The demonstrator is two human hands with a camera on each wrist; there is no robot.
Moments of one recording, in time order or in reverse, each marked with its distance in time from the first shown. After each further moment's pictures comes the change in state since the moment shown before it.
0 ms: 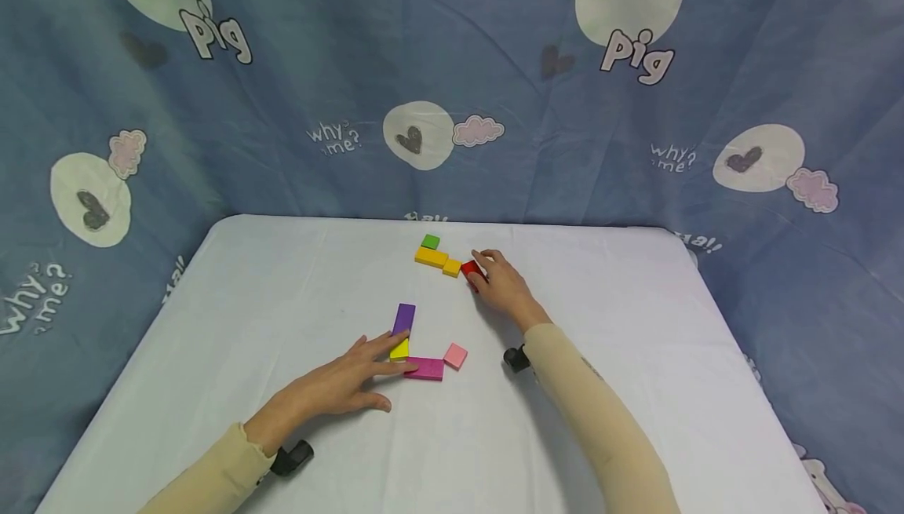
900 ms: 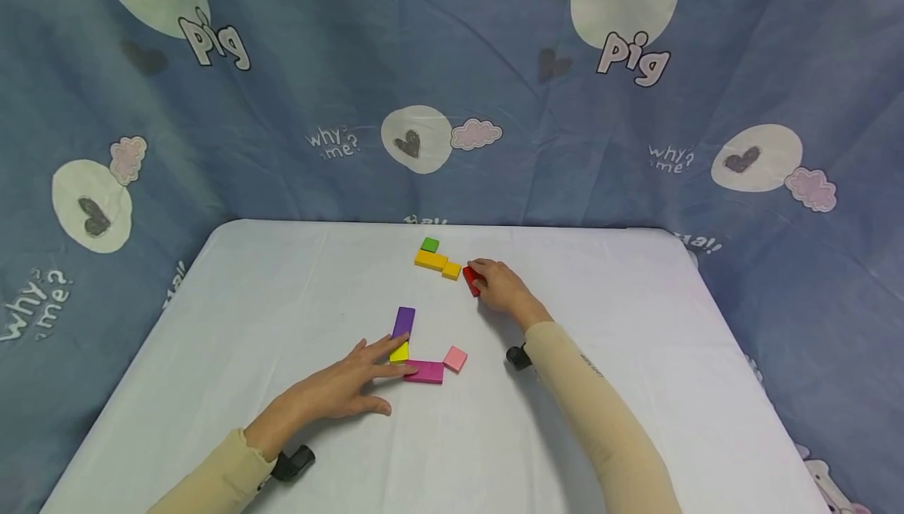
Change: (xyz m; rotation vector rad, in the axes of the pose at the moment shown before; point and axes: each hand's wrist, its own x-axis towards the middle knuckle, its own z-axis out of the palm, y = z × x) left_hand 0.002 0.001 0.001 -0.017 0.017 -0.006; right_hand 0.006 0.002 -0.005 -0.049 -0.109 -0.068
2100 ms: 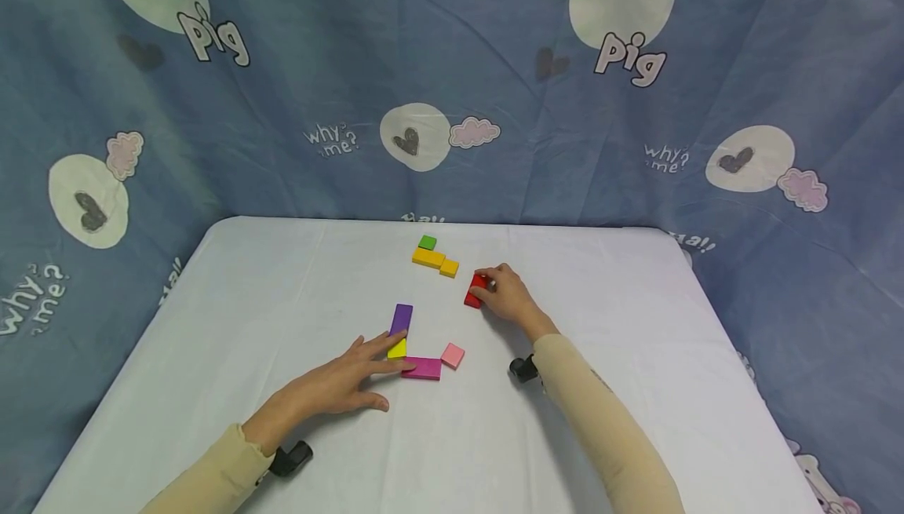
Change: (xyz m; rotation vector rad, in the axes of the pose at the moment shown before) left_hand 0.000 -0.003 0.002 -0.013 -0.003 -0.002; right_hand -0.021 0.011 0.015 0.156 0.149 0.071
